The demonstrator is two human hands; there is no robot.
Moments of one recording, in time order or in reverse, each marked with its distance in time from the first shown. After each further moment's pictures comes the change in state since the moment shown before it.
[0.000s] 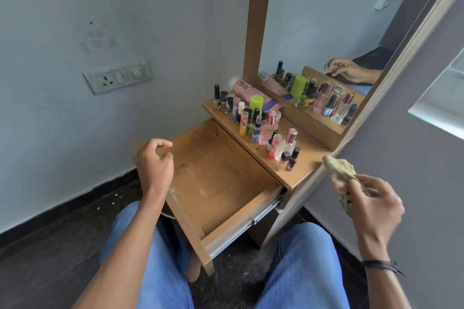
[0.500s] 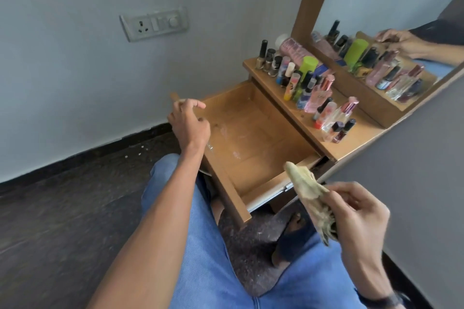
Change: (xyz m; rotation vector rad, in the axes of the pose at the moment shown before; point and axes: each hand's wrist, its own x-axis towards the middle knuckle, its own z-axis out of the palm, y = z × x) left_hand 0.001 -0.018 -0.005 0.135 -0.038 -0.140; right_hand -0.136 -0.061 0.002 0.258 -0.514 0.061
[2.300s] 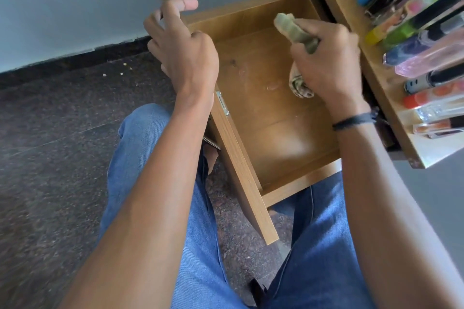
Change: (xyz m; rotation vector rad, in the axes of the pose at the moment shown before) left_hand 0.041 -0.014 0.029 -0.269 0.143 -0.297; right_hand 0.183 0.001 0.205 -0.696 -0.427 -0.395
